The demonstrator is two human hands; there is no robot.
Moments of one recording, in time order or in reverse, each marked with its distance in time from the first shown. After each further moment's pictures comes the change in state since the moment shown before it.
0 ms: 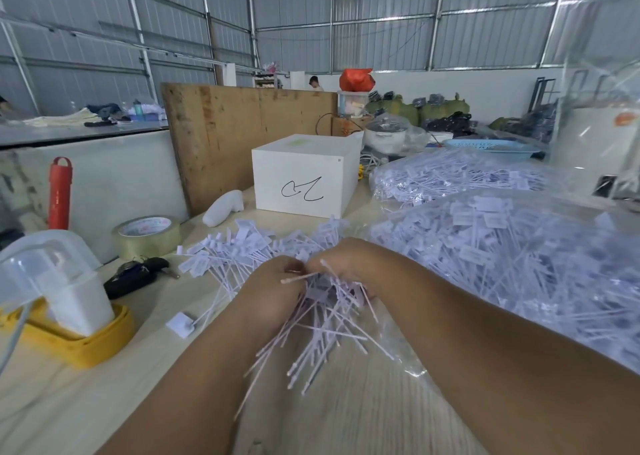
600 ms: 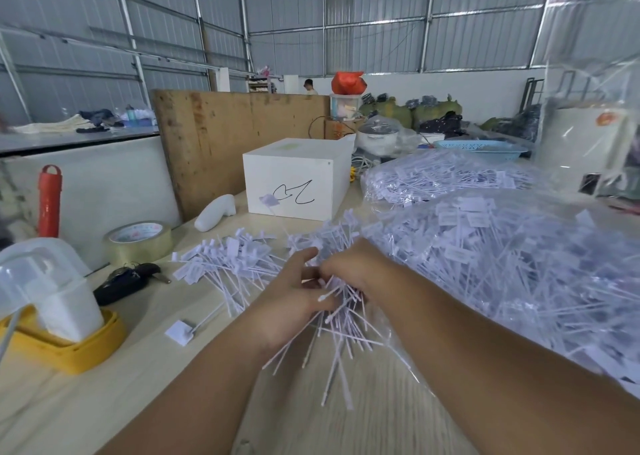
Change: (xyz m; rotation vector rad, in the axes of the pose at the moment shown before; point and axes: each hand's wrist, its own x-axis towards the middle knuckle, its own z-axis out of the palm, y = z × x) left_hand -0.011 0.003 0.024 -0.258 -0.253 0.114; right_hand -0.009 0.021 -0.004 0.244 0.233 0.096
